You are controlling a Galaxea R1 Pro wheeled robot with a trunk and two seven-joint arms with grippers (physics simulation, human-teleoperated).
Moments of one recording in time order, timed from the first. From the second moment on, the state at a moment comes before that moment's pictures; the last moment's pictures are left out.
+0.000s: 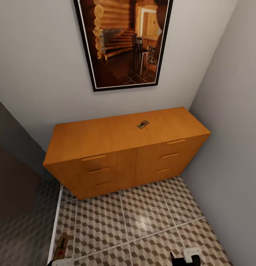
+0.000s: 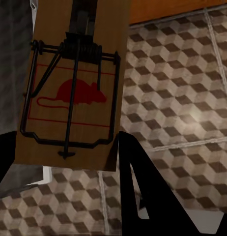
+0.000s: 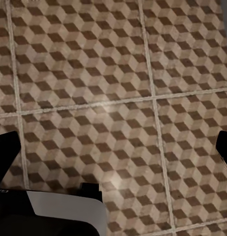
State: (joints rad) left arm -0.39 0.07 -0.24 0.07 0.30 -0.72 0.07; right arm -0.23 -0.08 0.17 -0.46 -0.04 -0.26 -0.09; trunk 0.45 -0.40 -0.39
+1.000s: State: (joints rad) left arm -0.39 0.07 -0.24 0.07 0.30 -0.72 0.07; right arm -0.23 -0.08 0.17 -0.46 -0.04 -0.26 -0.09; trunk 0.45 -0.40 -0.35
